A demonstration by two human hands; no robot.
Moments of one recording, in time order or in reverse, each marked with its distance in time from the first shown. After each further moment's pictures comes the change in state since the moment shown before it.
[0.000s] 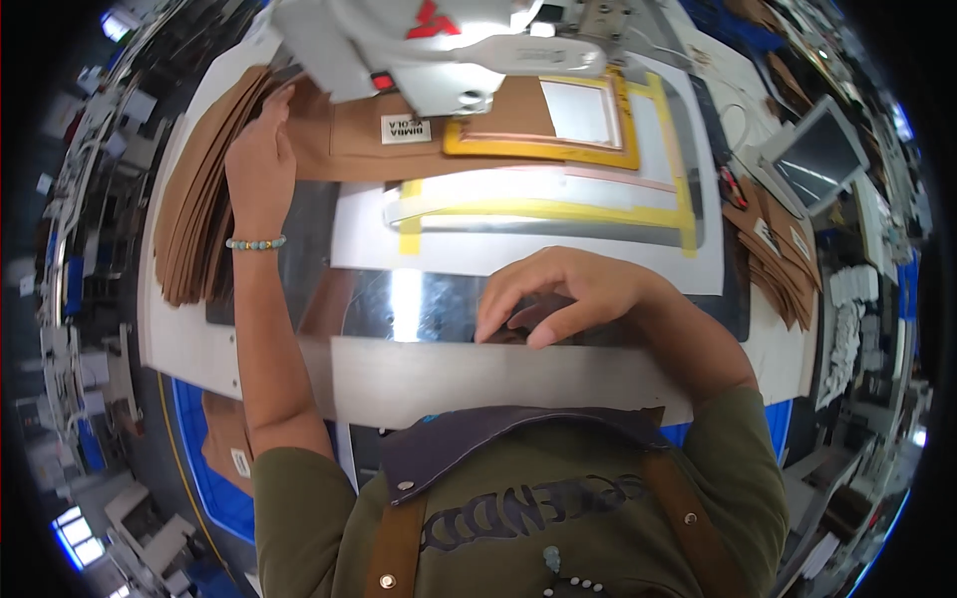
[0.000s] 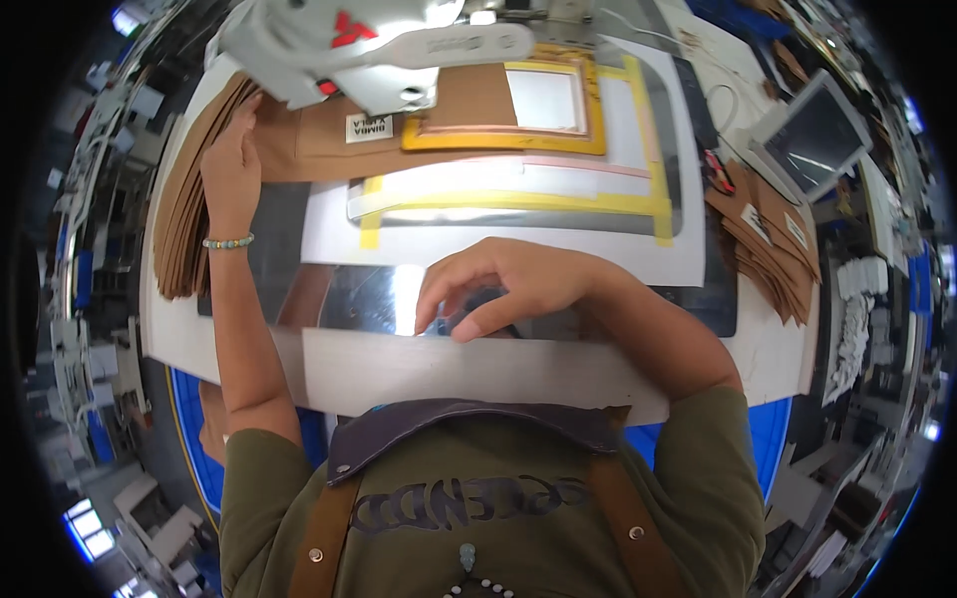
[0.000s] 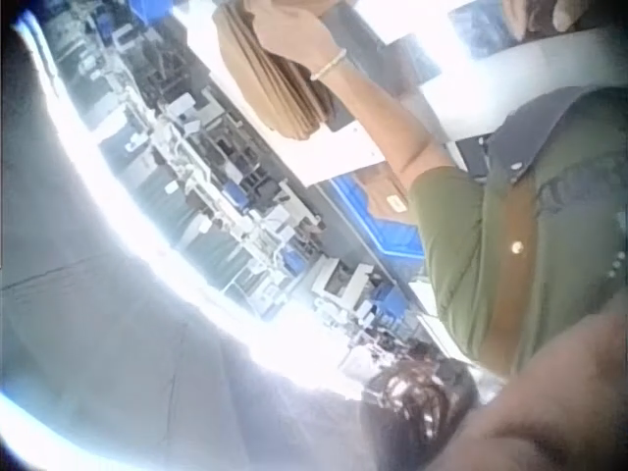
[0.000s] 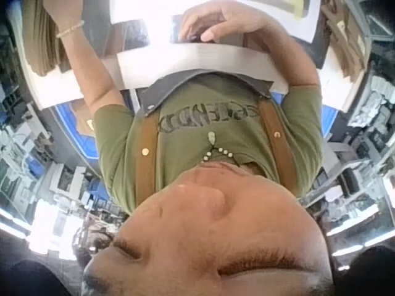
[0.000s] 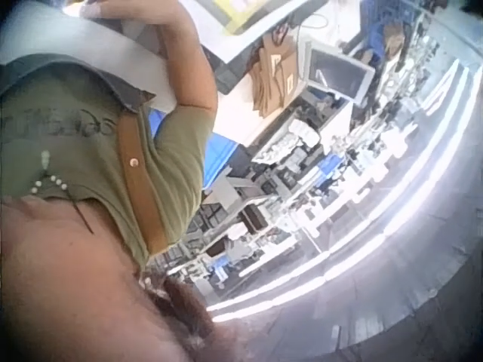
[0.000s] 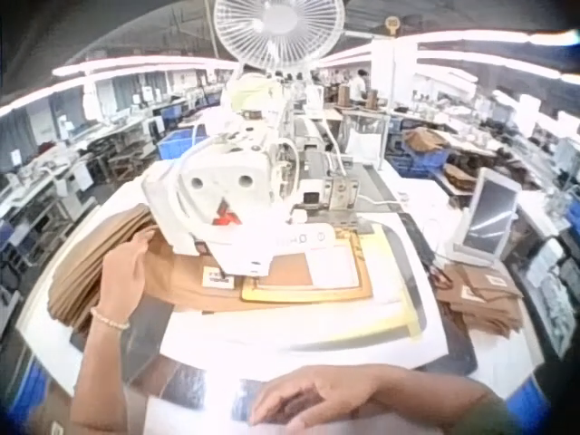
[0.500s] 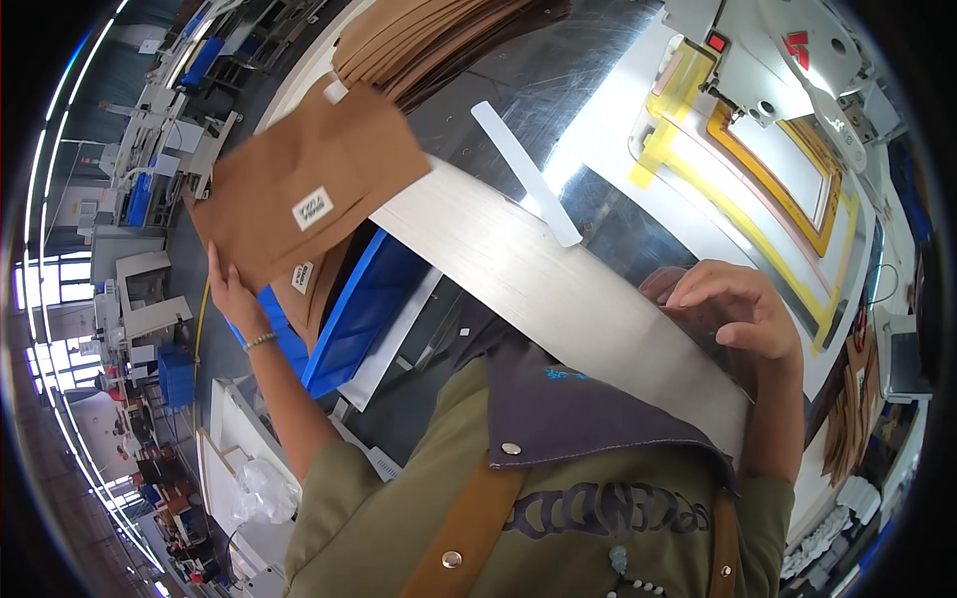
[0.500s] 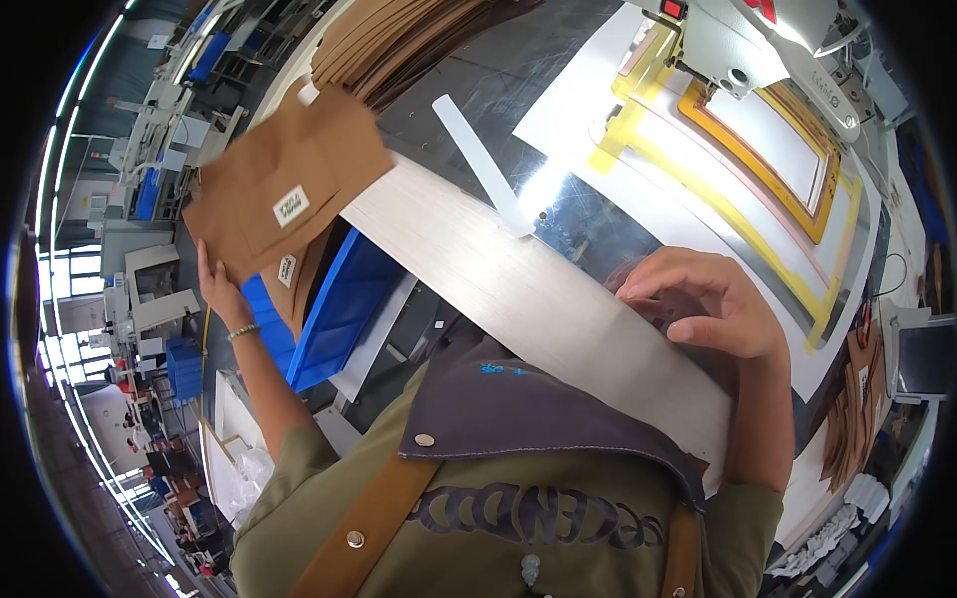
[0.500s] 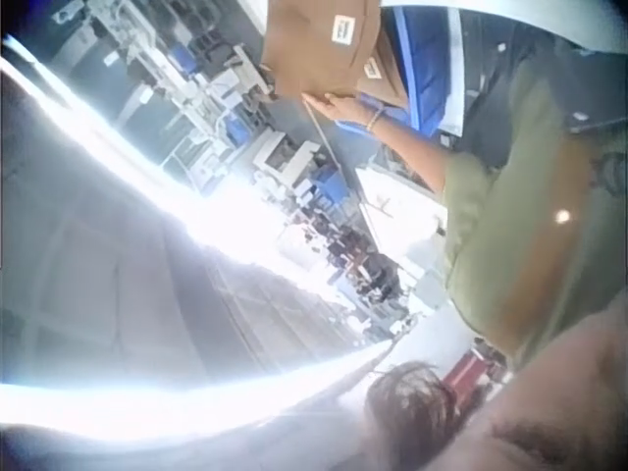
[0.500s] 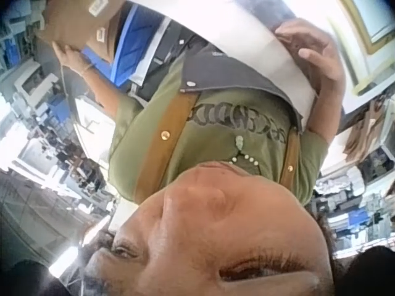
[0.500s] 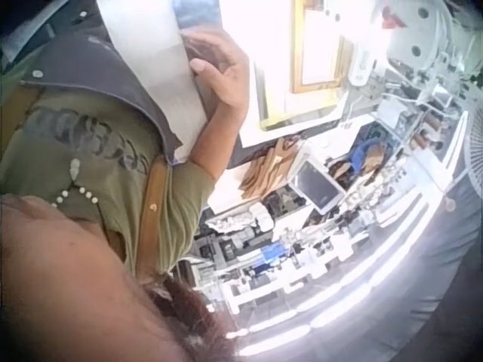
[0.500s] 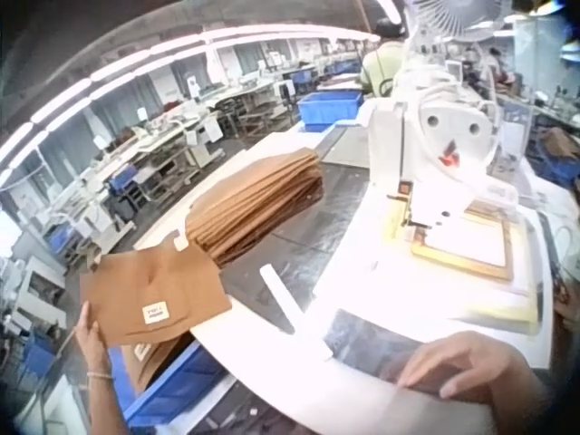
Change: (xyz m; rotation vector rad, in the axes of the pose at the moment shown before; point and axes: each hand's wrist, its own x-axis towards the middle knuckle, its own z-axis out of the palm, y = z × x) left_hand -0.392 -0.059 -0.329 0.034 0.535 -0.965; right_hand 0.007 -0.002 0.013 0.145 0.026 0.061
